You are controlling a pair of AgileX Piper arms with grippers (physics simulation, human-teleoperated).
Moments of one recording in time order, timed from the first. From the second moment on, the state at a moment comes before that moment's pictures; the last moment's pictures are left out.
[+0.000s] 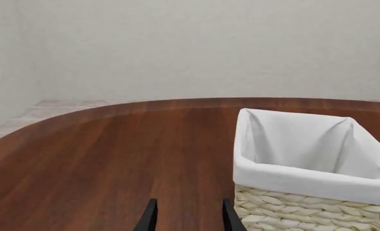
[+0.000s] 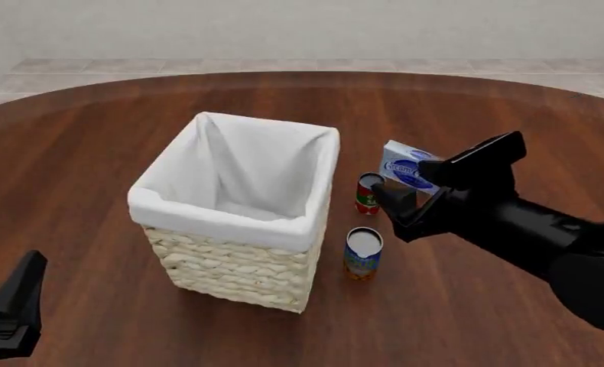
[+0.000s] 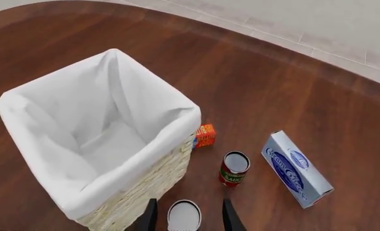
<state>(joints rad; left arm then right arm) 0.00 0.03 -0.07 0.04 0.00 0.52 1.11 -0.60 -0.10 -0.06</state>
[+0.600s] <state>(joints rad) 0.00 0.03 -0.07 0.04 0.00 0.51 1.20 -0.57 -0.16 -0.06</state>
